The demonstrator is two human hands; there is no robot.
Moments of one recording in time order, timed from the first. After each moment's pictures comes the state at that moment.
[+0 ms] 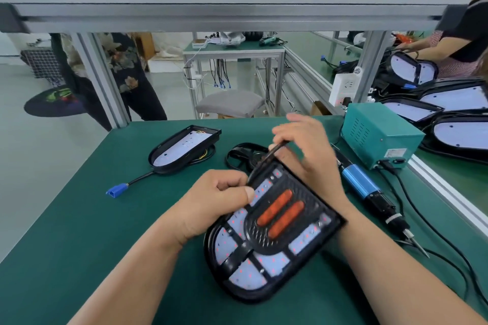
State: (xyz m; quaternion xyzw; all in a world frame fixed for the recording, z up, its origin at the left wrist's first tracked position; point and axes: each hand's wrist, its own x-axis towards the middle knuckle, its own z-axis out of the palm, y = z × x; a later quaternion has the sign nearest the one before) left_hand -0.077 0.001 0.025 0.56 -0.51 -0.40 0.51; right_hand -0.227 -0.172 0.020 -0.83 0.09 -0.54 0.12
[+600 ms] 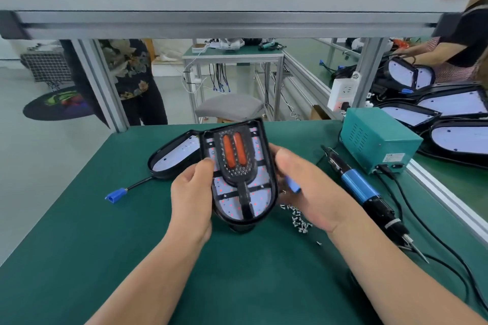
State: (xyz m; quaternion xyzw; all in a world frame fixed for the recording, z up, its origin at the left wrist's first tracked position) left_hand -0.073 -0.026 0.002 0.55 -0.17 -0.28 0.77; right_hand -0.241 -0.149 0.021 -0.64 0.14 -0.20 0.73
